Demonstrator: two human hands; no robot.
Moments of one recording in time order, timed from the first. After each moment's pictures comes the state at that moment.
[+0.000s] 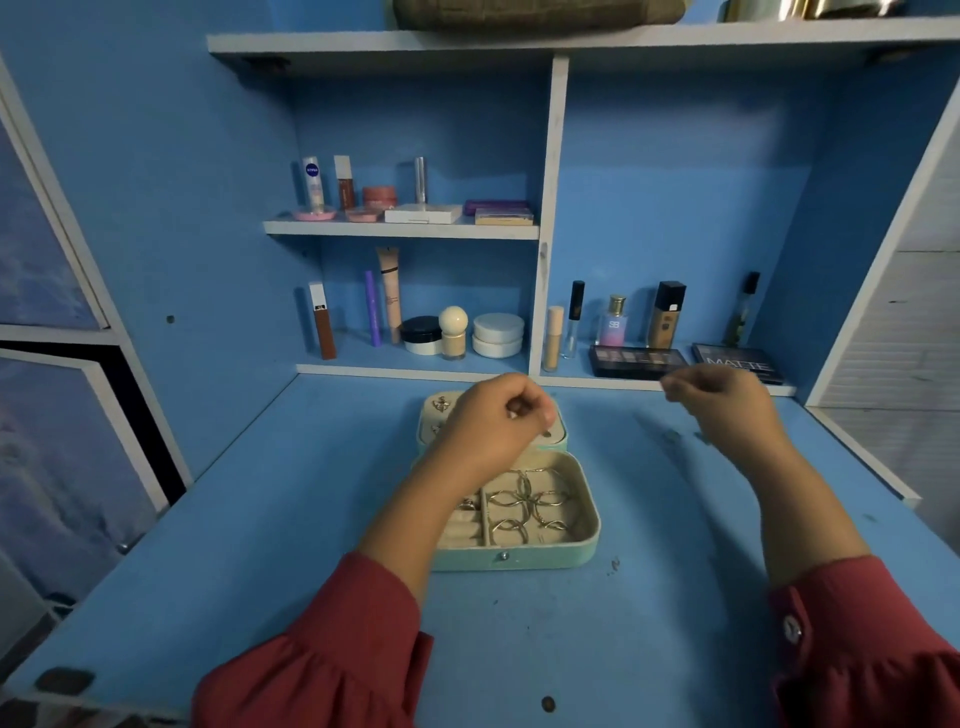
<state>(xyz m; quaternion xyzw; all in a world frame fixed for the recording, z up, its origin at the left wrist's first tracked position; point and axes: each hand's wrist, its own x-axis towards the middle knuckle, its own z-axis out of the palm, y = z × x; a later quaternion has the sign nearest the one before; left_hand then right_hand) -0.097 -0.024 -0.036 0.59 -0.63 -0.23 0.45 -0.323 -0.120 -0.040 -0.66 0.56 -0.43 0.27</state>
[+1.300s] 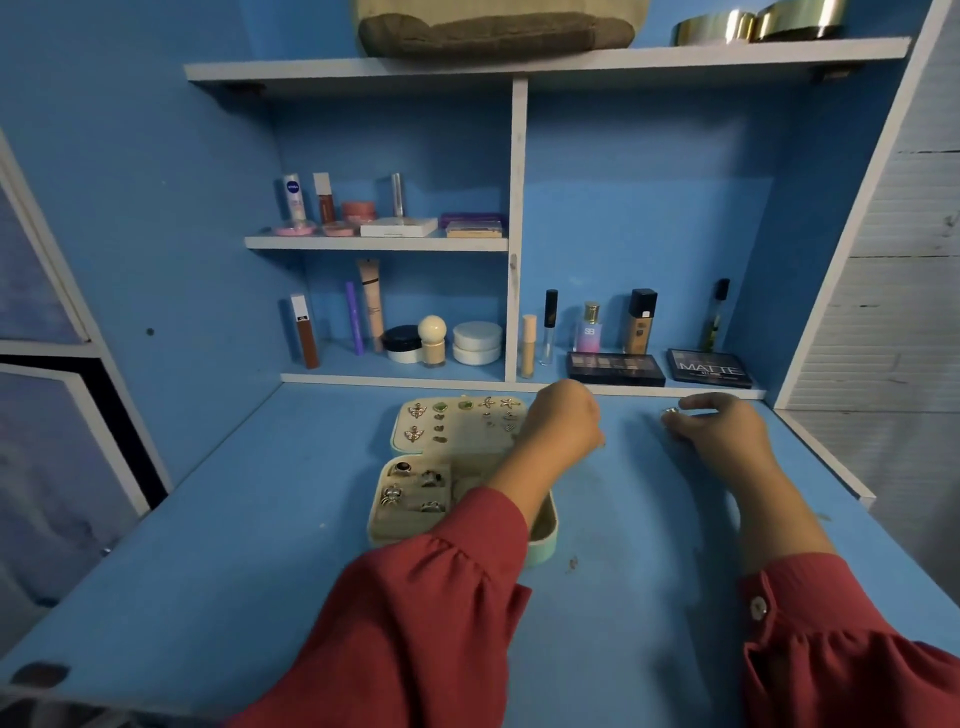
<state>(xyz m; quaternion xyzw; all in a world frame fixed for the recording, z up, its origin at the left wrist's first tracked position) -0.190 -0.091 -0.036 0.70 -0.59 -0.24 0.31 -0.362 -0.147 -0.070 -0.56 0.62 -0.43 0.33</state>
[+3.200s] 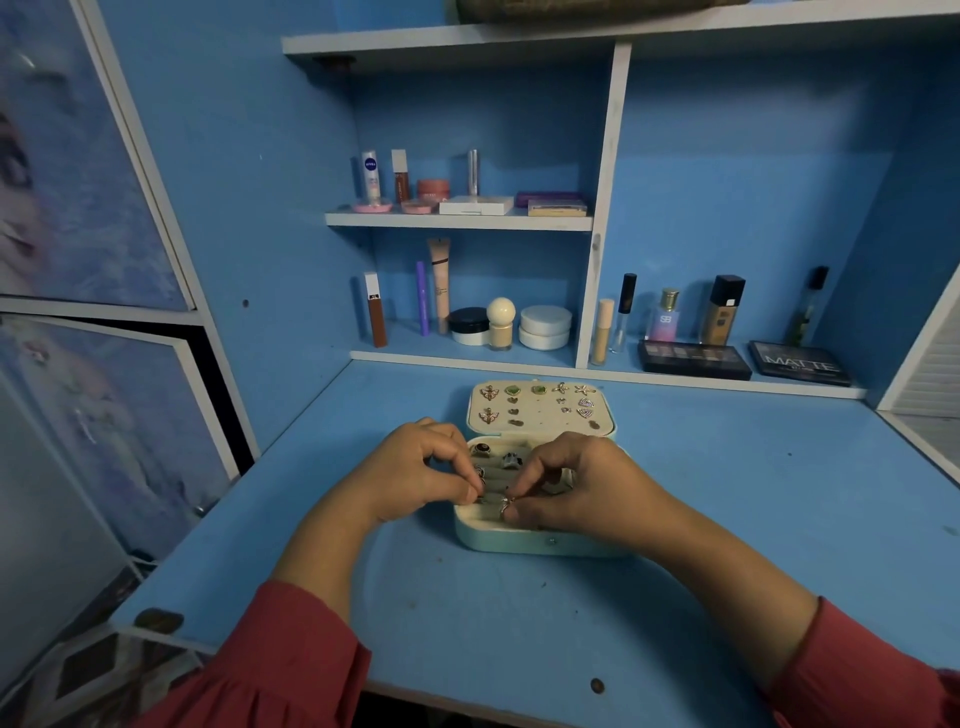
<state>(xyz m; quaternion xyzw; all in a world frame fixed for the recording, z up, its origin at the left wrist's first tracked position) -0.002 0.038 -0.061 0.60 -0.66 -0.27 0.36 -0.211 -0.018 -0.052 -0.85 0.30 -0.23 0.37</state>
